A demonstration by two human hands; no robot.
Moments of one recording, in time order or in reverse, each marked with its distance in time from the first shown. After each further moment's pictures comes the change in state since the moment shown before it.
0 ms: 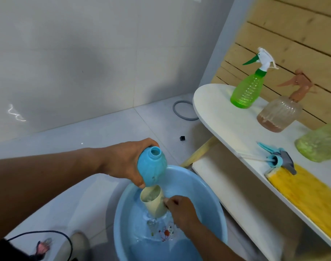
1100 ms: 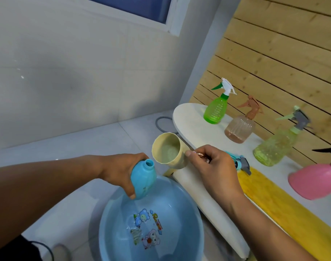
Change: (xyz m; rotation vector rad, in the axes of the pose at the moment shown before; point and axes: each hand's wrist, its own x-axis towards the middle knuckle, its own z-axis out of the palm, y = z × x) left_hand 0.001 0.031 0.005 0.084 -0.093 -0.044; right_hand -0.127 -0.153 -0.182 0.060 0.481 -0.395
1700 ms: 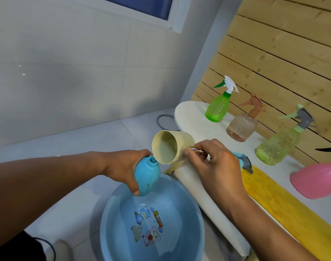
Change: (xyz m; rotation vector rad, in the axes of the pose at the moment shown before) left_hand 0.000 0.009 -0.002 -0.028 0.009 0.005; right_hand -0.009 -0.014 -0.001 -0.274 0.083 -0.313
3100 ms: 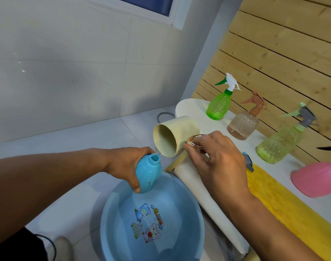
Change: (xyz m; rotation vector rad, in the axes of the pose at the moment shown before) left_hand 0.000 0.005 -0.001 0.034 -0.008 0.003; right_hand -0.002 -0.006 -0.005 -0.181 0.095 -0.239
